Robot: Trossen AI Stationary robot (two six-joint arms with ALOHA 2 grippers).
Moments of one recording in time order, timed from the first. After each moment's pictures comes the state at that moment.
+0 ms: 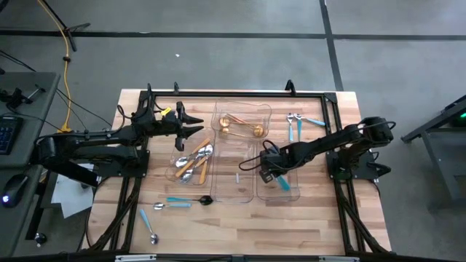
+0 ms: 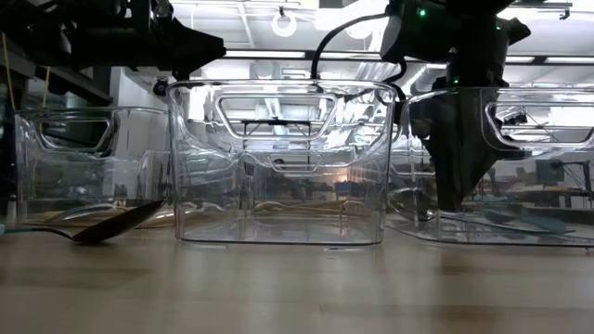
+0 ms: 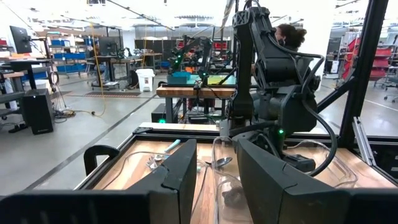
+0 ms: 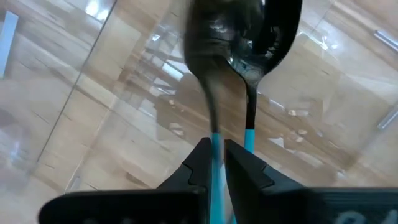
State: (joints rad) left arm 0.41 0.89 0.31 0.68 0.32 -0.02; right arm 0.14 1.62 0.90 -0.62 0.07 1.15
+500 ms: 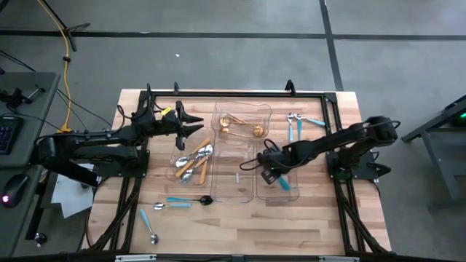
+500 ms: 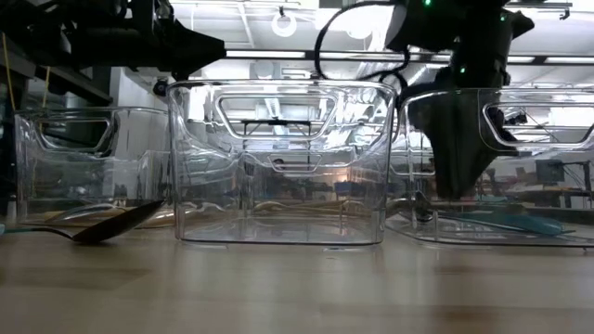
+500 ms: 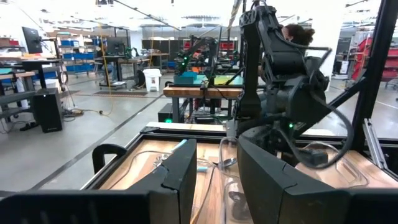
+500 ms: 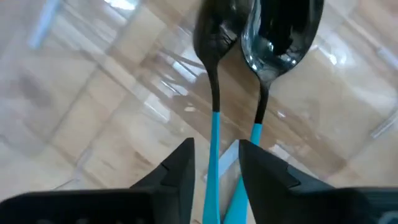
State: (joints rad) left arm 0.41 0.89 0.31 0.68 0.29 -0.02; right arm 0.14 1.56 0.90 -0.65 0.05 1.03
